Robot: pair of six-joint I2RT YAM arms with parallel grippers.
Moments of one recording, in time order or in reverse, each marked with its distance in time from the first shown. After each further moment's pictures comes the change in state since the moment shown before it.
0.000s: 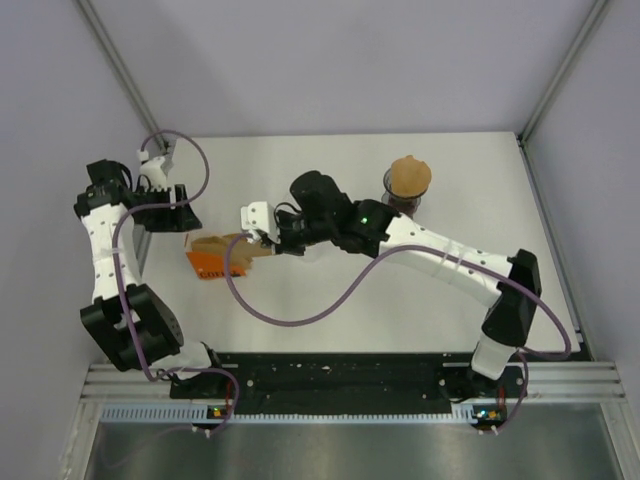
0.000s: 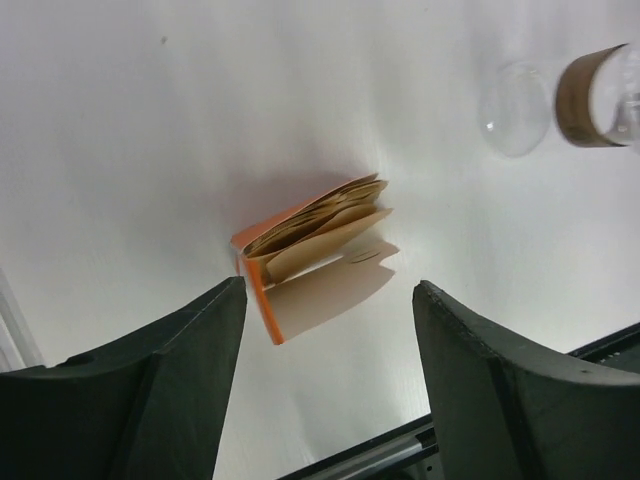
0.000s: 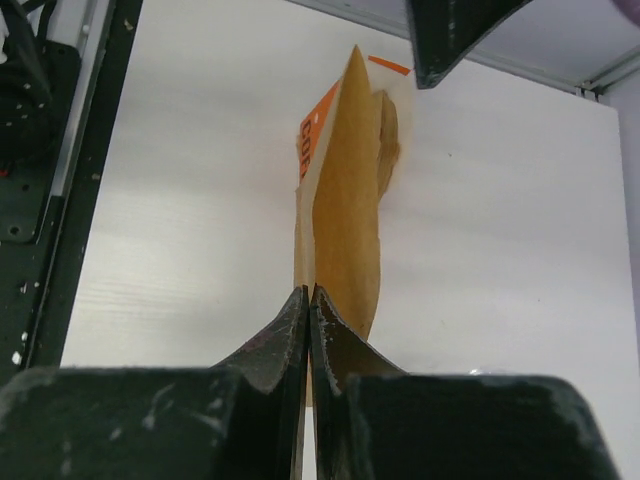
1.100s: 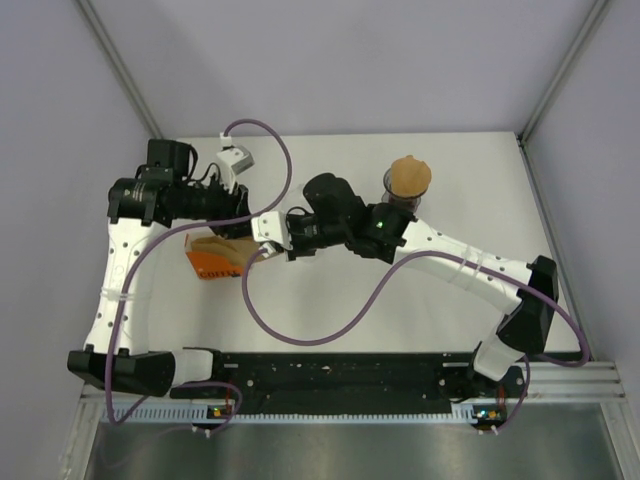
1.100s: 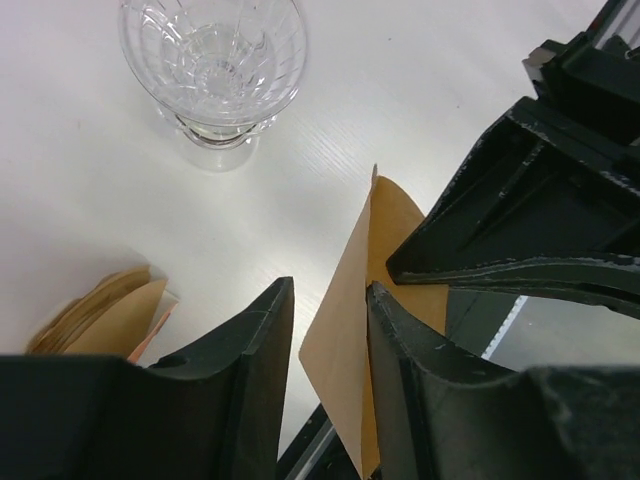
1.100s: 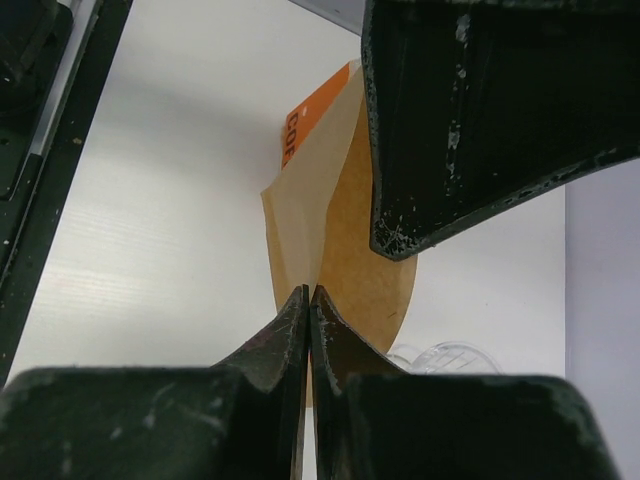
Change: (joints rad) left arm -0.536 -0.171 0.275 -0.286 0.183 0.008; right arm 0.001 -0.131 -0.113 -0.004 -0.002 -0.167
